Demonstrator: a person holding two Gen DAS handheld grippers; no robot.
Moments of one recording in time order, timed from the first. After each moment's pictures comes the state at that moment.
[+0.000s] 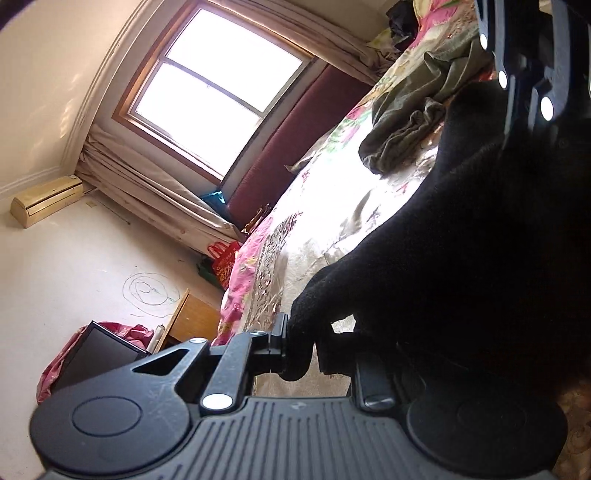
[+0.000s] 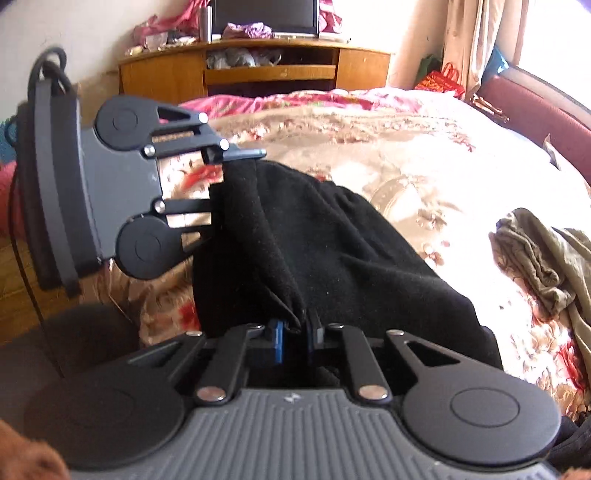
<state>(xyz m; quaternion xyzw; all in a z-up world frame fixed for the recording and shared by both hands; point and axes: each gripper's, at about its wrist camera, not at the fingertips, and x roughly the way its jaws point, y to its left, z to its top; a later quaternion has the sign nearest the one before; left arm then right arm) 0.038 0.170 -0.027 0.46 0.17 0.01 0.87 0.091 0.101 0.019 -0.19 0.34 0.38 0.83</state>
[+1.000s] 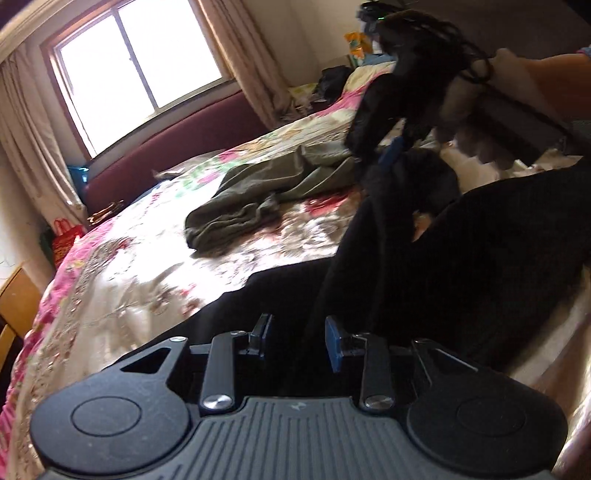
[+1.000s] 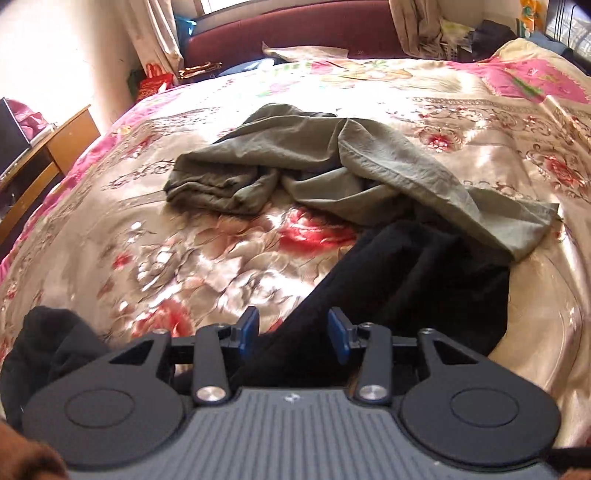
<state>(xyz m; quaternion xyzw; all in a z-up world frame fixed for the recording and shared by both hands) 0.033 0.028 0.005 0.24 0.25 -0.23 0.91 0.207 -0.158 0.019 0.11 0.42 0.02 0.90</state>
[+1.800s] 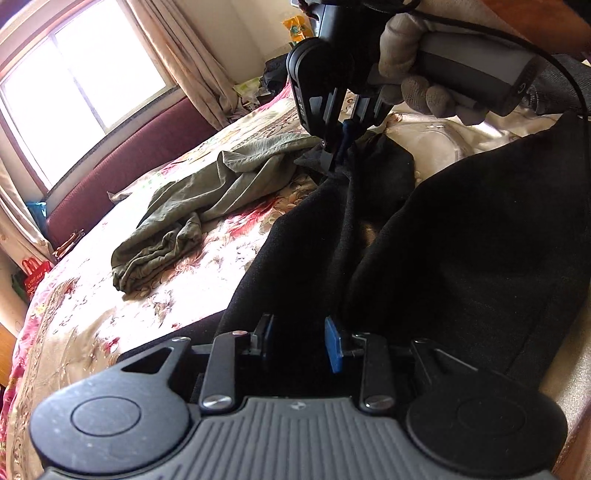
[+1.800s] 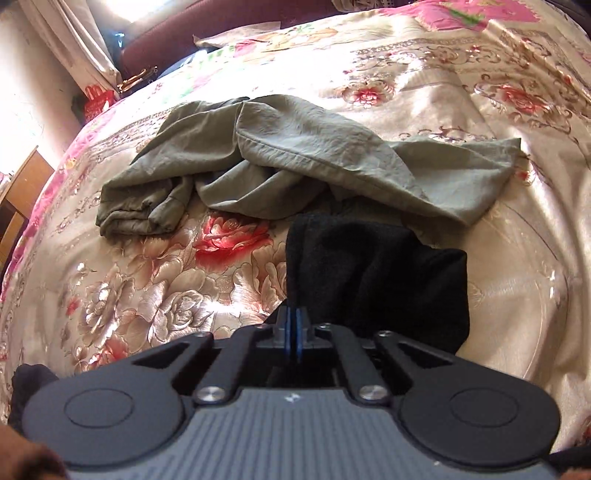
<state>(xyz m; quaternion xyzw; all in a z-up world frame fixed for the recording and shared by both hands) 0.048 -0.064 -0.028 0.31 0.26 -0.28 0.87 0.201 -0.237 0.000 0.20 0.46 -0.04 0.87</state>
